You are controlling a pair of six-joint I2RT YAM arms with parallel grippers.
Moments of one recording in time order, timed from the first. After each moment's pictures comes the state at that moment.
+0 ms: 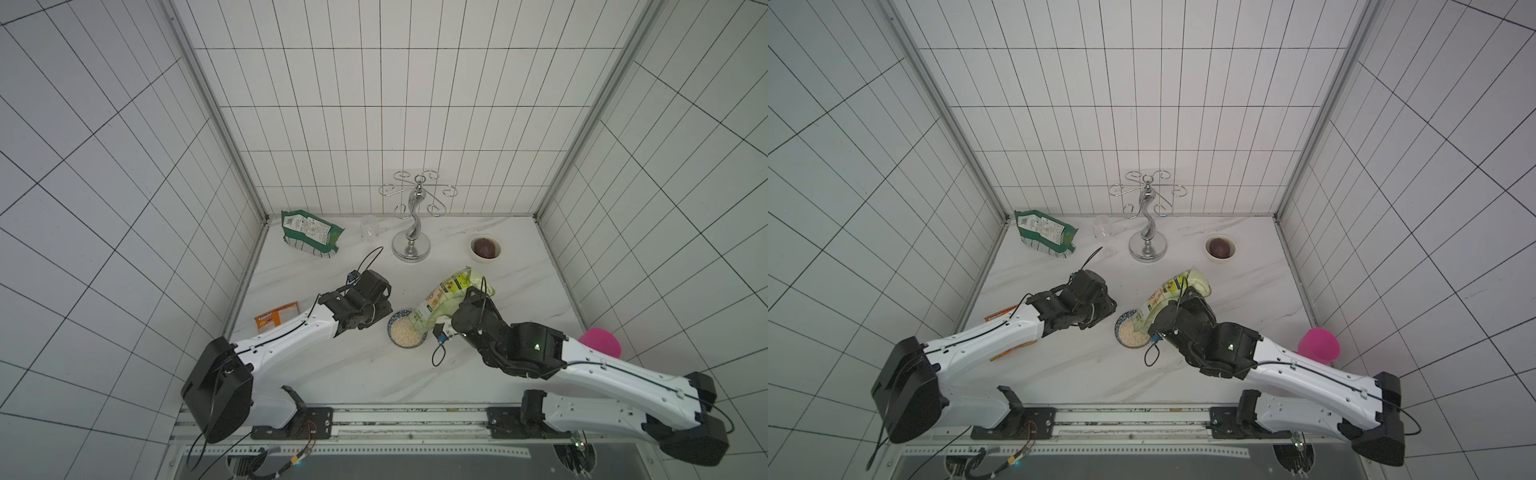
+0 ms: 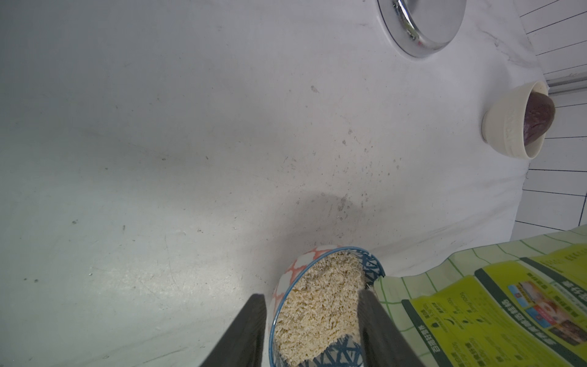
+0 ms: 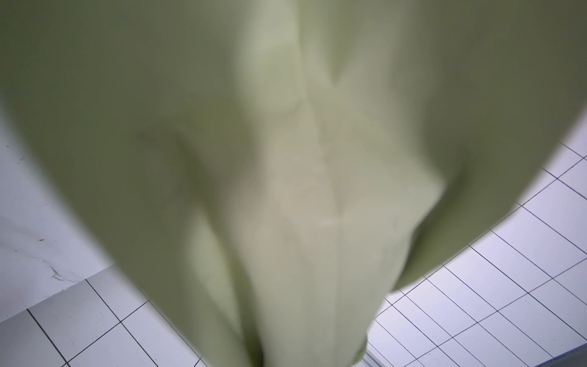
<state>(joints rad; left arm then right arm) -0.74 1.35 0.92 -0.52 -0.06 -1.17 1.26 1.00 0.97 -0.76 1.02 -1.41</state>
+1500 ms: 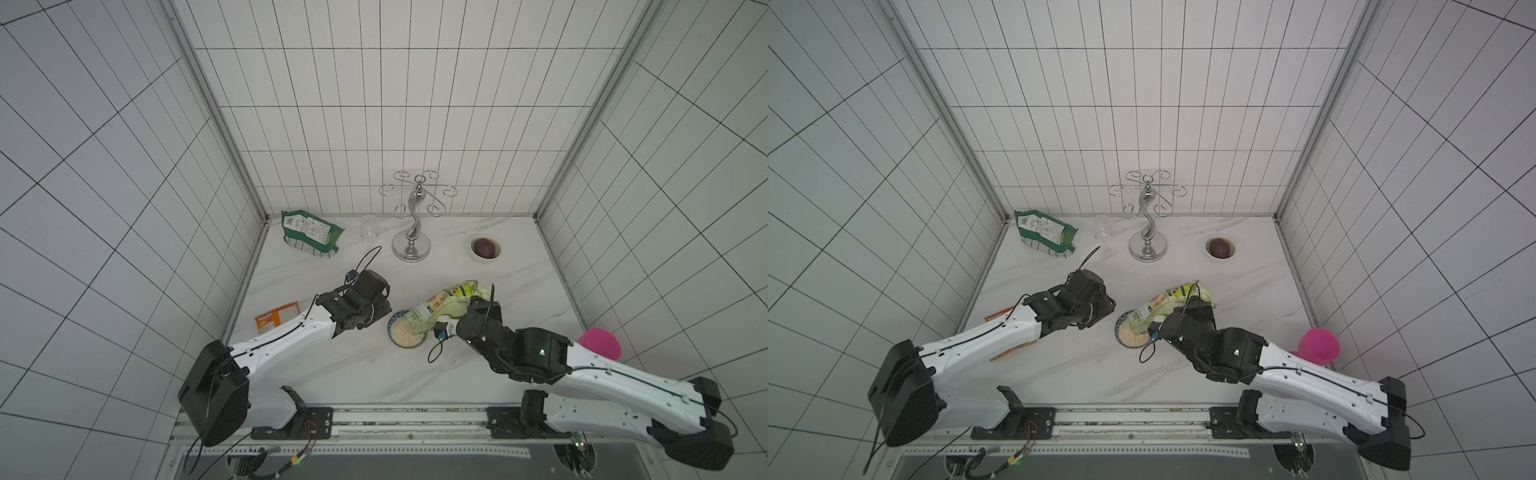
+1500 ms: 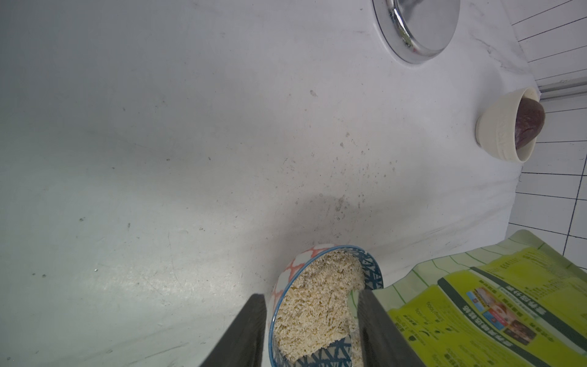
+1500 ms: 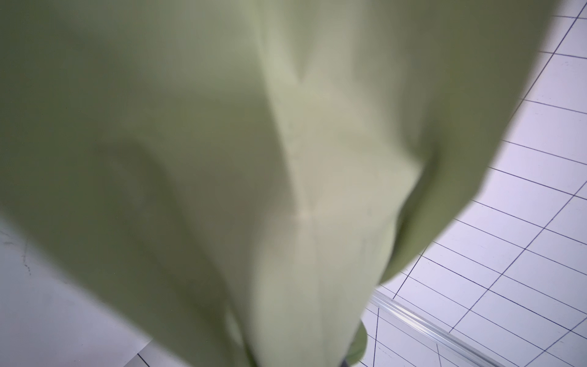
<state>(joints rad) -0.73 1.33 0.92 -0.53 -0.06 -1.18 1.26 0.94 0.91 -0.85 0.94 -0.97</state>
